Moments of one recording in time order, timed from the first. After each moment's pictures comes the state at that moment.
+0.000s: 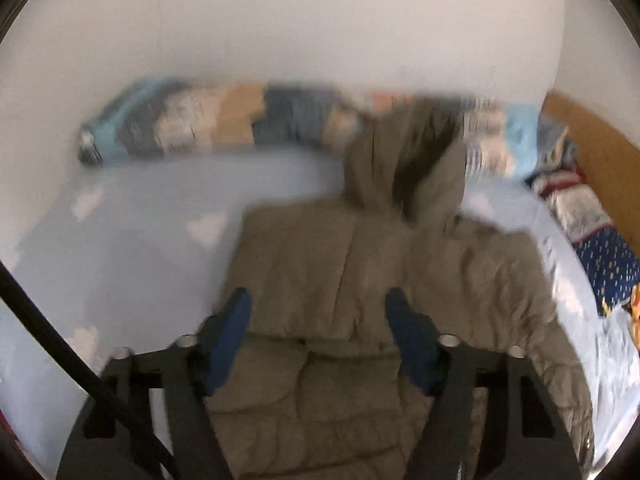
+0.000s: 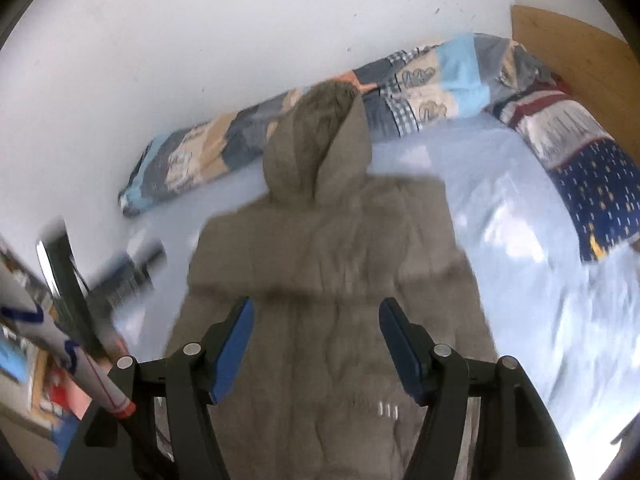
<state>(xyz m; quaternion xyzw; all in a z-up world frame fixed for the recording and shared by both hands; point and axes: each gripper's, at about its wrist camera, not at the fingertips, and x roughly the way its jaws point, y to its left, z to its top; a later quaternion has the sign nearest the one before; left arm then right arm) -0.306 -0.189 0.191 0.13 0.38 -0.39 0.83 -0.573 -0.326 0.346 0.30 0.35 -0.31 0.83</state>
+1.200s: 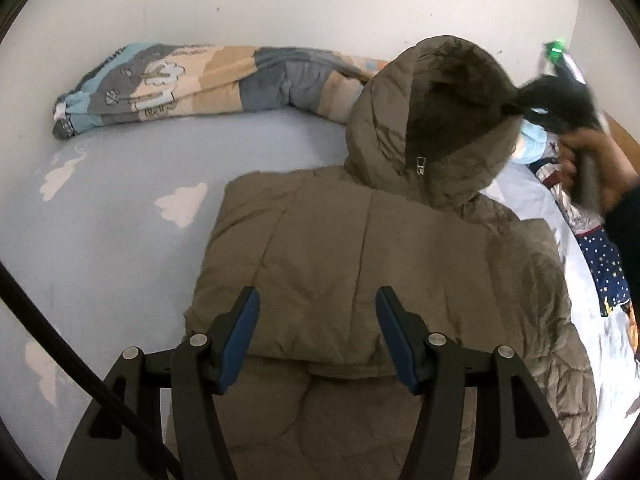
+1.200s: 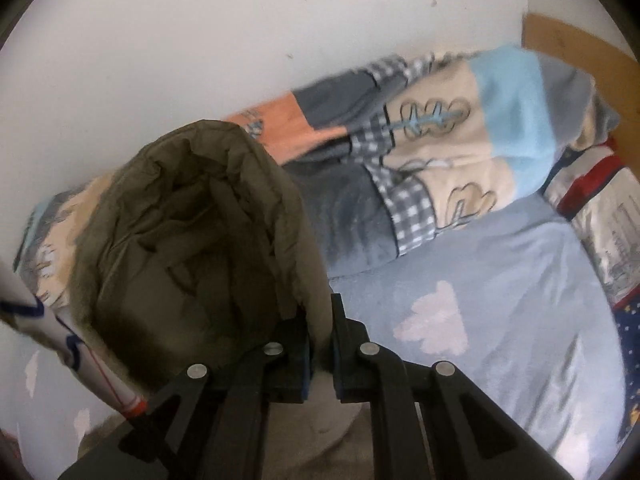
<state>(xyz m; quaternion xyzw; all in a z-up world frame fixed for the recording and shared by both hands) -0.272 -0.208 0.156 0.13 0.41 -0.40 0.81 -0.362 -0.623 0.241 0.26 0.33 -0.41 0.81</state>
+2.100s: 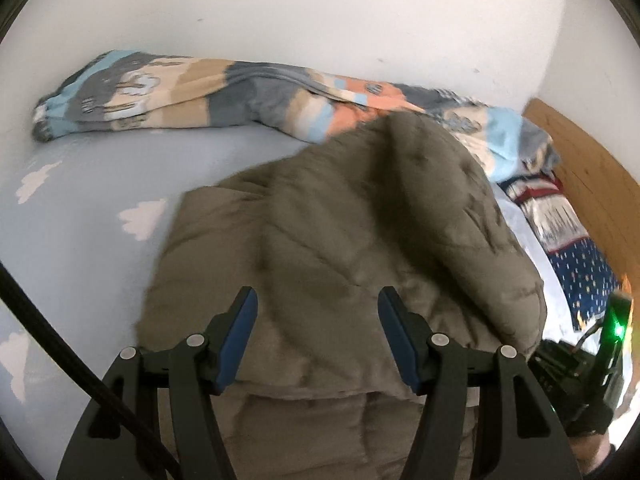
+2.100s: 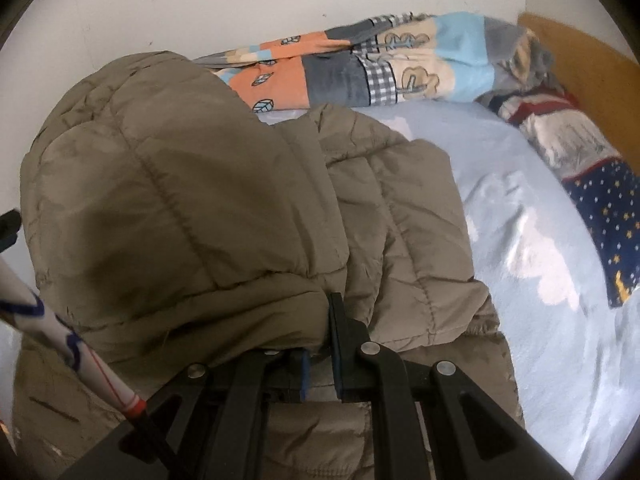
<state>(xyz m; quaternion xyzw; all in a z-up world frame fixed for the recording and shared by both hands) -0.296 -0.239 0.157 0.10 0.40 -0.45 0.79 -0.520 -0.391 0.148 0.19 0.41 -0.38 0.81</state>
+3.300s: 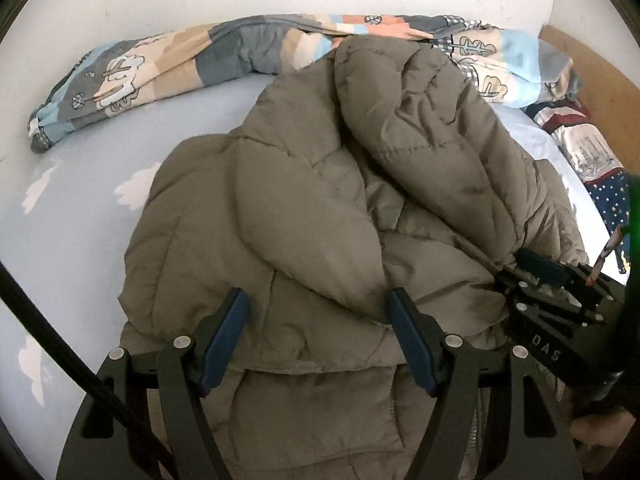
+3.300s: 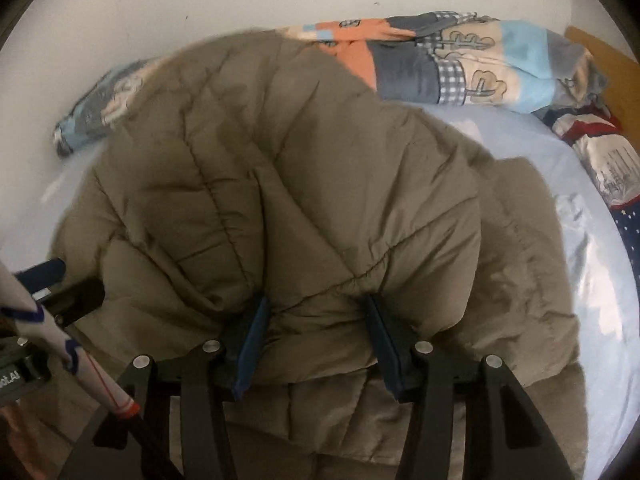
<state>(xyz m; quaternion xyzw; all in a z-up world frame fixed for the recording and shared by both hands) -0.307 -0.259 0.114 0.20 0.43 -0.41 0.78 -0.441 -0.371 0.125 0.20 0.43 -0.33 0.82</state>
